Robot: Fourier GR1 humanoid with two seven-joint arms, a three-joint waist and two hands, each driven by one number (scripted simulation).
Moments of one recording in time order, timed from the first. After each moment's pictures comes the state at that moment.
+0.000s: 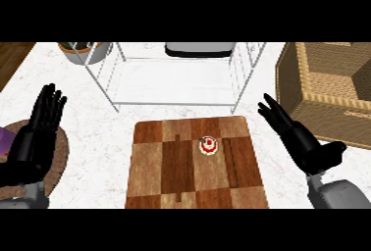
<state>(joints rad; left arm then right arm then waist) -0.03 0.28 0.02 -1.66 0.12 0.11 -0.10 -0.16 -0.40 0.30 -1.49 -0.33 0.03 -0.05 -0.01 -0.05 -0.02</state>
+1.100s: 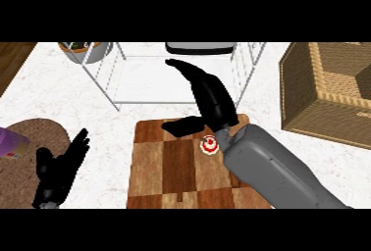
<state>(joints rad) 0.09 0.27 -0.06 -1.45 0.13 0.07 0.20 -0.76 -0.17 0.61 -1.33 0.27 -0.38 0.38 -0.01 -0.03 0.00</state>
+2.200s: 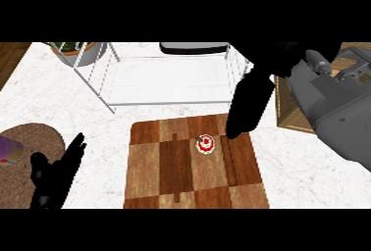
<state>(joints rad) 0.14 0.27 -0.05 -1.50 0.13 0.08 0.22 -1.20 -0.53 0.52 -1.56 -0.16 0.43 1.05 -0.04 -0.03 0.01</state>
